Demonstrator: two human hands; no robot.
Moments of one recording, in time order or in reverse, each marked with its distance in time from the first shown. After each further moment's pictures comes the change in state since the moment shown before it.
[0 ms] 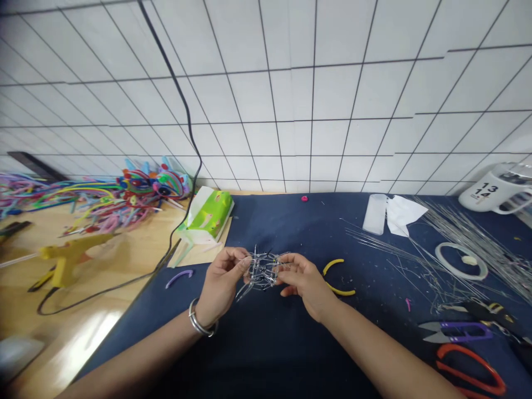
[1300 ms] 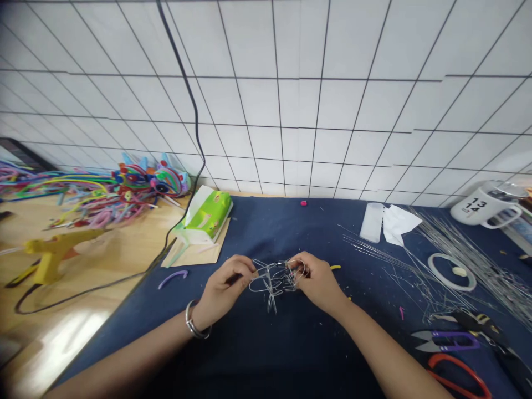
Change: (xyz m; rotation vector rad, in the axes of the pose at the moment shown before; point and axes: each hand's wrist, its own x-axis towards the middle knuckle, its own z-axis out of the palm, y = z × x) left_hand -0.001 0.003 -0.012 0.328 -0.266 0.284; right_hand -0.003 -0.026 -0.020 -0.681 0.104 -0.240
